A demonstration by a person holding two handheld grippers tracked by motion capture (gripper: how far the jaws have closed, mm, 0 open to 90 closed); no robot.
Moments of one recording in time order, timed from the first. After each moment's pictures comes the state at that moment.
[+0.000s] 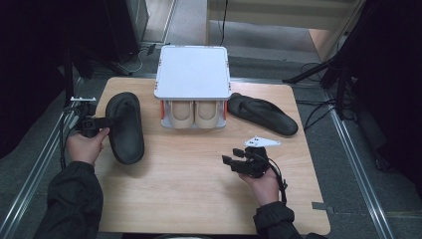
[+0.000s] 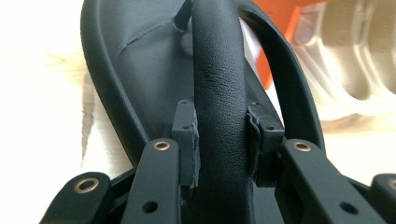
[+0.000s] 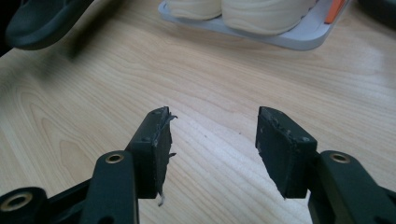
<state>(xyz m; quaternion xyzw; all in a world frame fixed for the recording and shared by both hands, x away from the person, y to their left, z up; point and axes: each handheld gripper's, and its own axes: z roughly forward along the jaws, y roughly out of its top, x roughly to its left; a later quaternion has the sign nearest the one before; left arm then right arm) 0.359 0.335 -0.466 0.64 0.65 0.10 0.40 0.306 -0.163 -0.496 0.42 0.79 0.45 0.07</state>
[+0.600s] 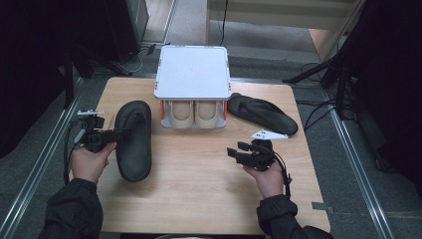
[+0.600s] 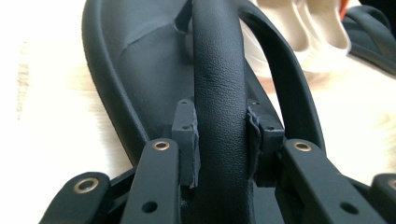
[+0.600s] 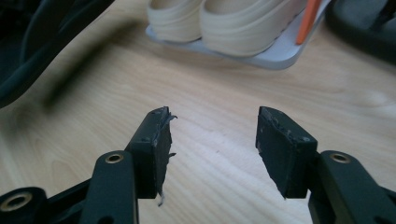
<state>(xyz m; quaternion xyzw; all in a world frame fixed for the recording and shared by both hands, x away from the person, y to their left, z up) 0.315 0.295 -0.459 0.67 0.61 0.09 0.41 0.322 -0.178 -0.485 0.43 0.77 0.46 0.08</state>
